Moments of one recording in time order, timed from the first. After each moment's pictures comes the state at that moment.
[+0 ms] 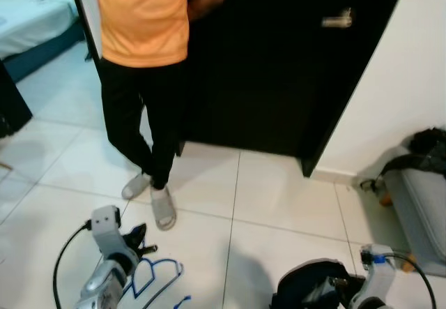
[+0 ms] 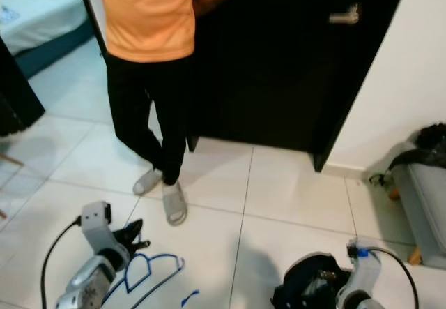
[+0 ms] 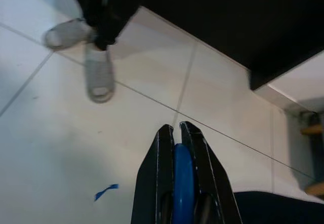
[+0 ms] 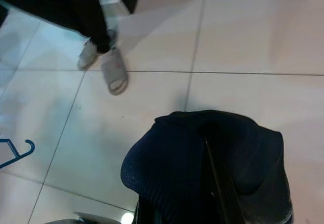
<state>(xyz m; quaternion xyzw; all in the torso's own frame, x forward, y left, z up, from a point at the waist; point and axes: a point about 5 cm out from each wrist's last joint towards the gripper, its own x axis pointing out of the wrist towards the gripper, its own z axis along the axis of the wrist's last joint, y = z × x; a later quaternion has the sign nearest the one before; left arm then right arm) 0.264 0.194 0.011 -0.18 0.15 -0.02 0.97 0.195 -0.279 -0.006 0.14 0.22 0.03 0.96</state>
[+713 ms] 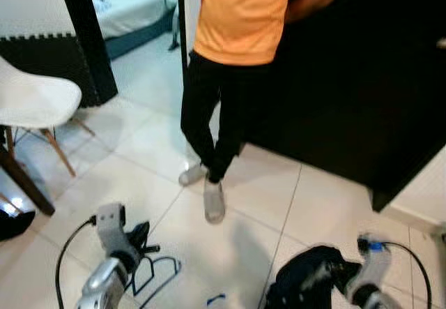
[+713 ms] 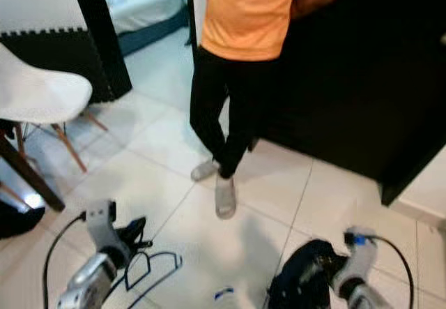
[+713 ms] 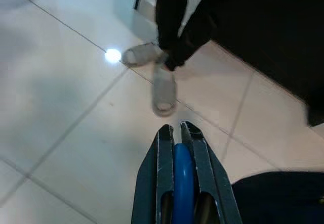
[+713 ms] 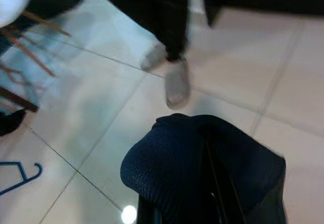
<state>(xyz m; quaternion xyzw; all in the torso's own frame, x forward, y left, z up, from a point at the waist) 0.271 0.183 0.020 -0.13 0.13 -0.06 0.98 0.231 -0.274 0.027 0.12 0.15 0.06 0.98</state>
